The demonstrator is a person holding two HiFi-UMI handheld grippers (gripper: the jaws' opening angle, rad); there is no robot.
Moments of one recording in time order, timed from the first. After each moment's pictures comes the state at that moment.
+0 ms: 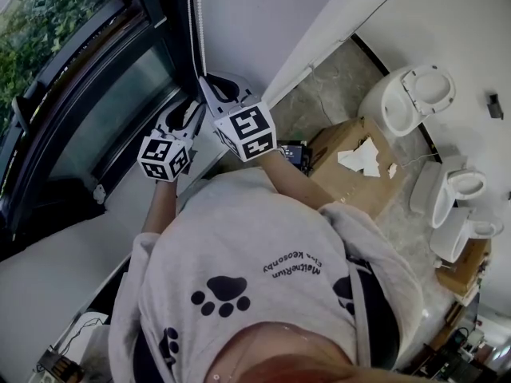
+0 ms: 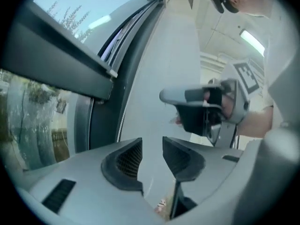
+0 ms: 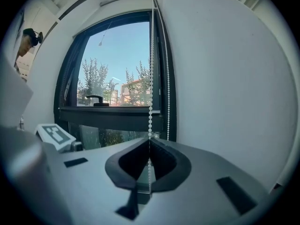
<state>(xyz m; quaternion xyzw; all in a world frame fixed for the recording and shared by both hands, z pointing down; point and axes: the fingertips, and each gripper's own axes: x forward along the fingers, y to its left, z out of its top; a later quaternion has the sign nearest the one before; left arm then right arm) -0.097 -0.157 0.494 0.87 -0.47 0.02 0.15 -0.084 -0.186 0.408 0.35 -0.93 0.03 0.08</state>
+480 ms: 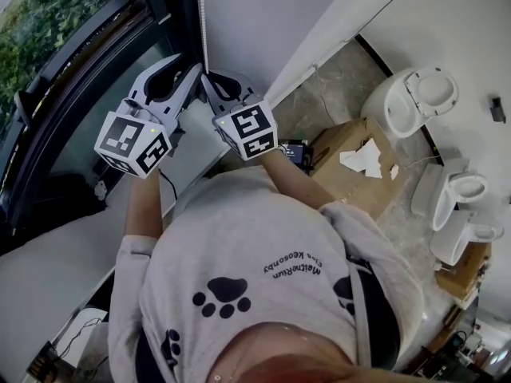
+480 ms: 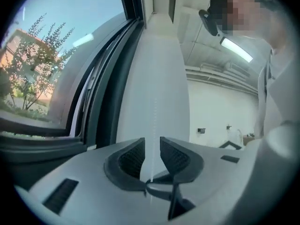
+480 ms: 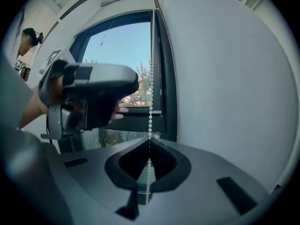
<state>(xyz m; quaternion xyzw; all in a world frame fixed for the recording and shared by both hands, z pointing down) -0.095 -0.165 0.310 0.90 -0.43 -0.02 0.04 -0.088 -0.184 0.406 0.35 -0.93 0.02 0.08</state>
